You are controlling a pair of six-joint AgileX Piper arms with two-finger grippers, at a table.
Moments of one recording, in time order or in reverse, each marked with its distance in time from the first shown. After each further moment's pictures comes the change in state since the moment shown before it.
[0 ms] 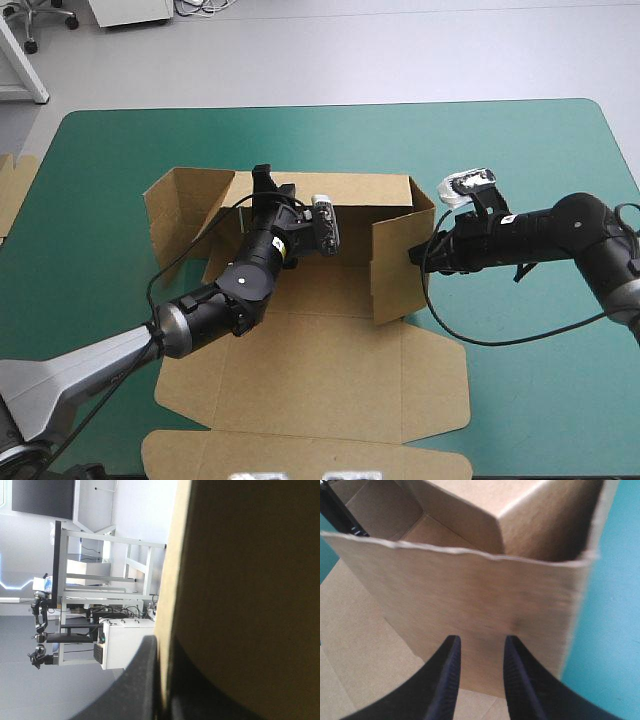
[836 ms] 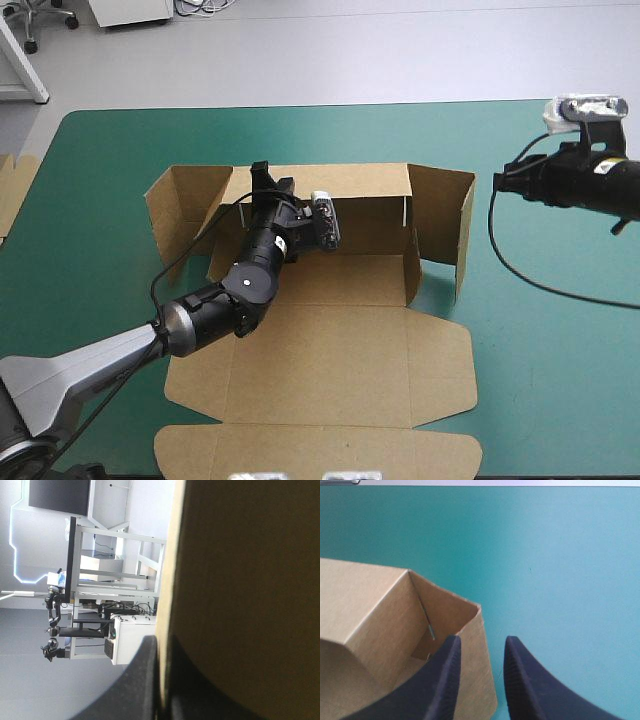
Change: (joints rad) left arm 0.001 0.016 0.000 0.089 0.039 -0.088; right arm -0.216 -0.057 -0.304 -0.302 -0.044 0.350
